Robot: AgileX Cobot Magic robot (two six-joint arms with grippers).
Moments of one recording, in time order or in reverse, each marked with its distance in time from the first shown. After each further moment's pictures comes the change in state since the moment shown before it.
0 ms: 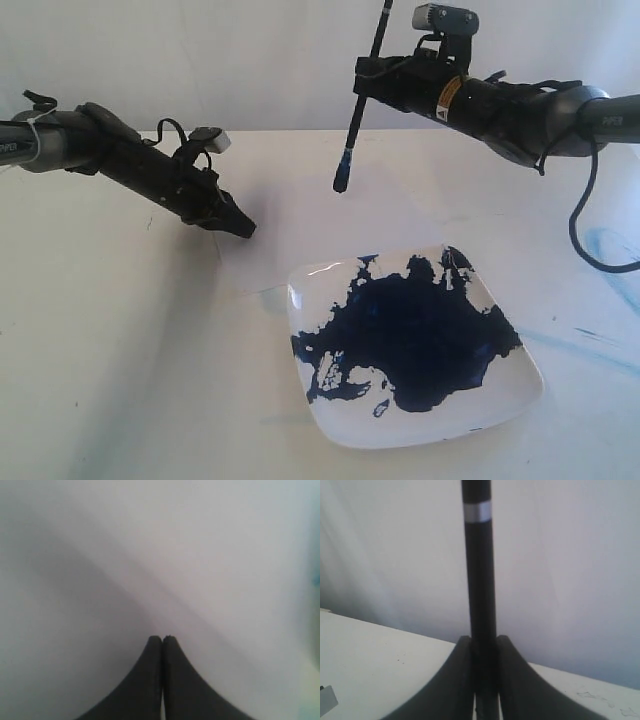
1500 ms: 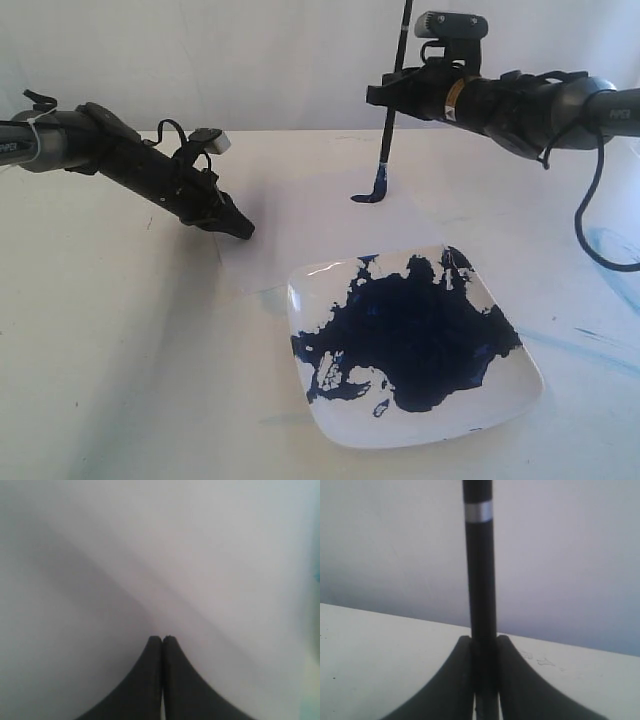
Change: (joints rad) left arm 0.000 0.000 0.000 0.014 0.000 -0.006; right arm 0.000 -0.021 0.000 0.005 0.278 -0.046
